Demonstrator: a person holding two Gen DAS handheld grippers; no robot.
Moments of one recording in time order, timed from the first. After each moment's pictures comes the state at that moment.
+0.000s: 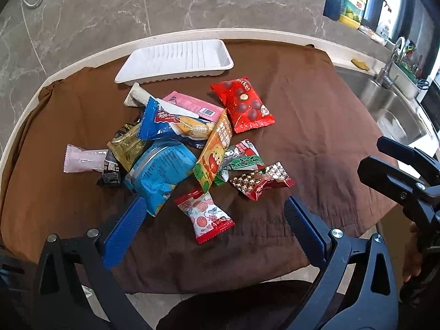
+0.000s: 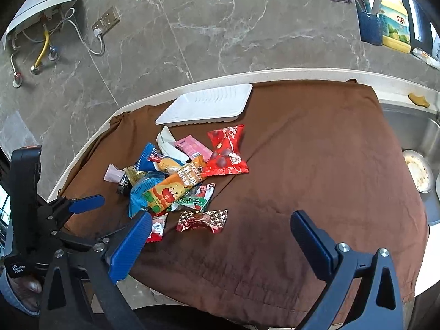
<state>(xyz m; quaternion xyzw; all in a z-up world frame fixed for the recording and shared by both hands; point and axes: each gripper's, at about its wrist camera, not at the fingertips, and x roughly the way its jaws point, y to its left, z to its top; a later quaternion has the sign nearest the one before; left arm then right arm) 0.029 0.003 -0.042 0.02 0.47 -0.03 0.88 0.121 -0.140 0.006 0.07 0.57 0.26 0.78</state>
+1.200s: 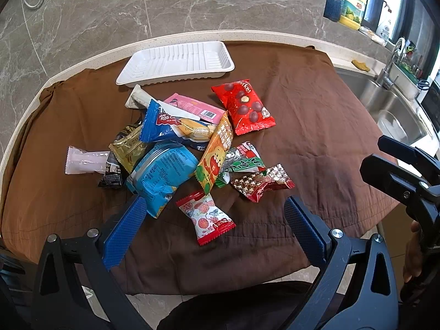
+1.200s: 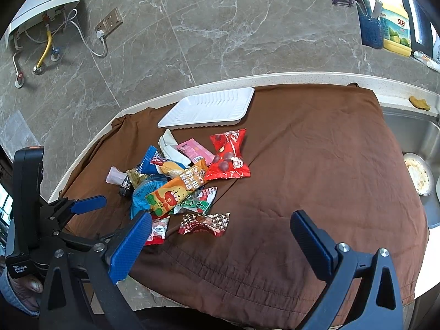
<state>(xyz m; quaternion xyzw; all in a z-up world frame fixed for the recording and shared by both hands) 0.029 0.004 -0.042 0.02 0.47 -0.03 0.88 0.121 -0.138 0.009 0.08 0.56 0.26 0.78</state>
